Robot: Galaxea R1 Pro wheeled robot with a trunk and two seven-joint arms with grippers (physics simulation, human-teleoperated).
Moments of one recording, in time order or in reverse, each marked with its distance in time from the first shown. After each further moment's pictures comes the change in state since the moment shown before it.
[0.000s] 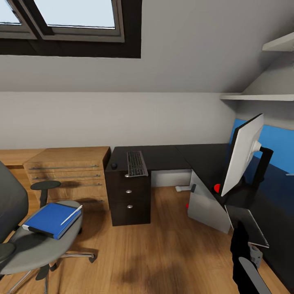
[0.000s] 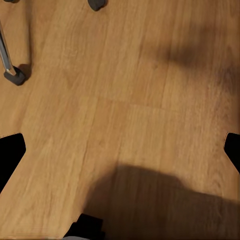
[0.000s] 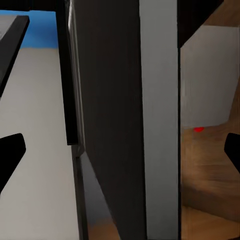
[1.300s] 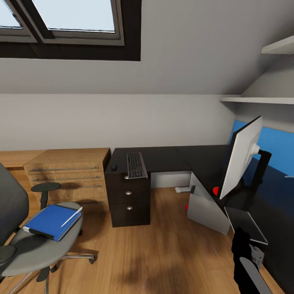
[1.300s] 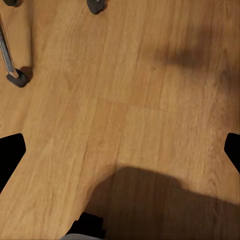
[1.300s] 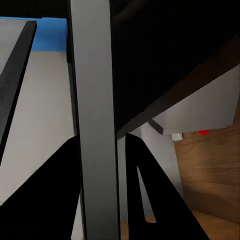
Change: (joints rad) left arm 0.000 0.000 0.000 0.000 0.000 0.000 0.000; right arm 0.000 0.002 -0.017 -0.002 0.009 0.004 0.001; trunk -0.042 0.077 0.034
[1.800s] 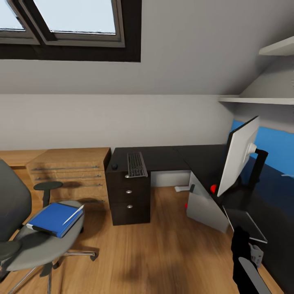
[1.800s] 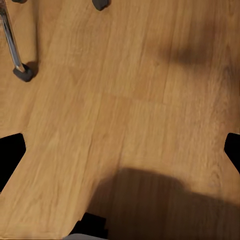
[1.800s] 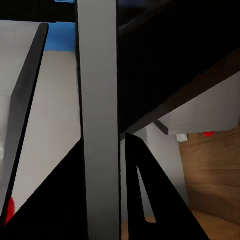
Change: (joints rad) left arm 0.000 0.006 0.001 0.000 0.001 0.000 0.001; right arm 0.000 0.004 0.003 0.000 0.012 -0.003 0.035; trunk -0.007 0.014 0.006
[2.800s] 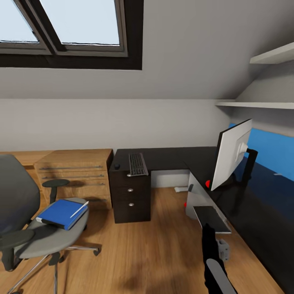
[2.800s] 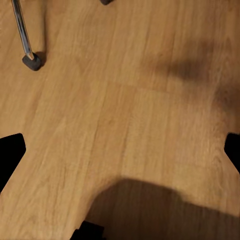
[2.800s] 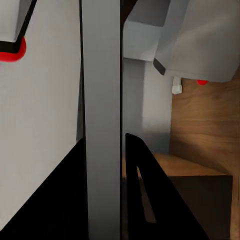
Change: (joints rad) left arm 0.000 0.000 -0.001 0.000 0.000 0.000 0.001; right arm 0.002 0.157 0.132 0.035 0.245 -0.008 0.006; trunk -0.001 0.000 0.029
